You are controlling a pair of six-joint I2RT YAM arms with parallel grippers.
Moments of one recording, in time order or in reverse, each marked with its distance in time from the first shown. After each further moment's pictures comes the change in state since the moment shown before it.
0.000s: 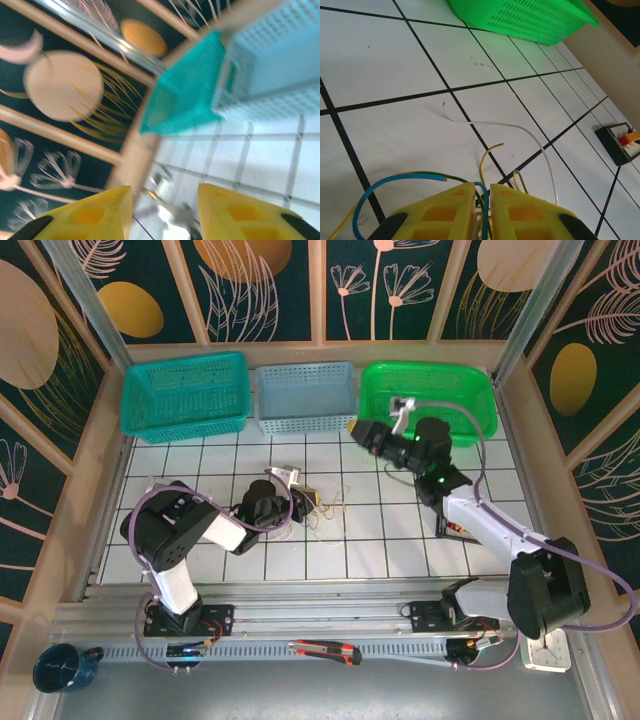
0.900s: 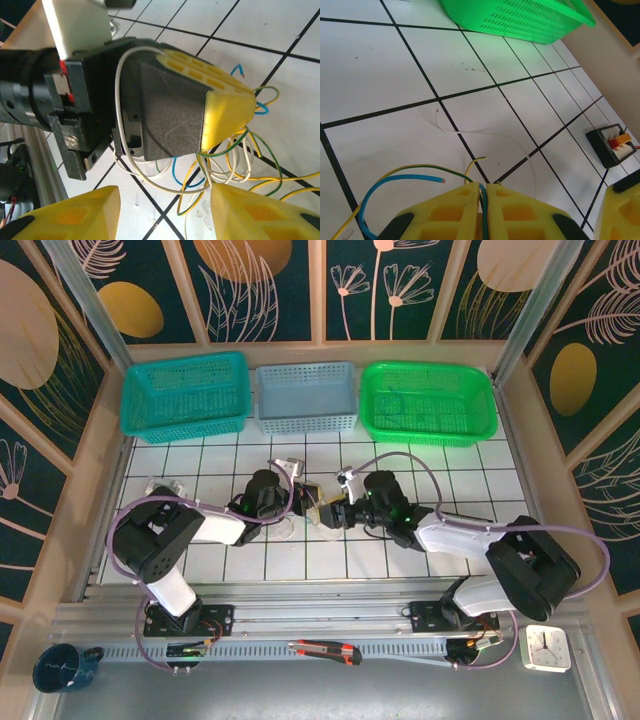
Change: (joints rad) left arm 0.000 -0.097 0.084 -0.224 0.020 -0.003; right arm 0.322 0.110 -0.225 -0.020 0.113 -0.454
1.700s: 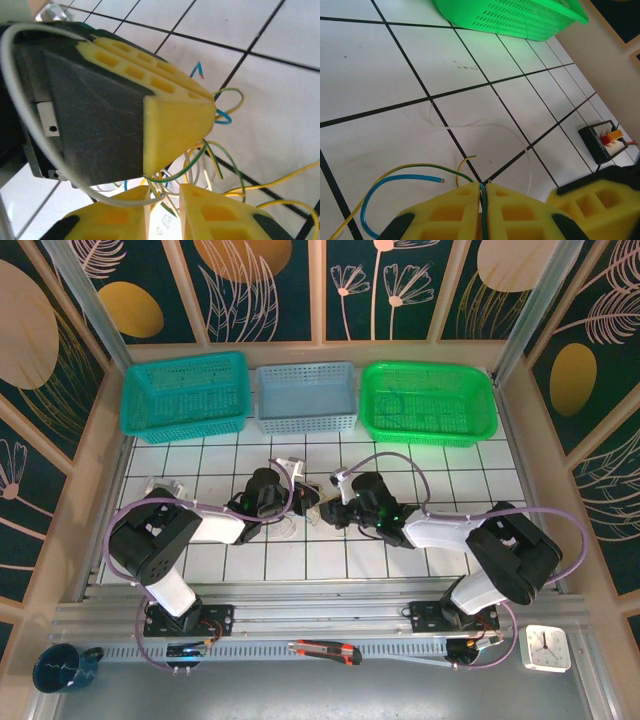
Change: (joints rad) left arm 0.000 -0.015 0.011 -0.029 0.026 0.000; right arm 0.032 0.112 0.041 0.012 0.159 -0.043
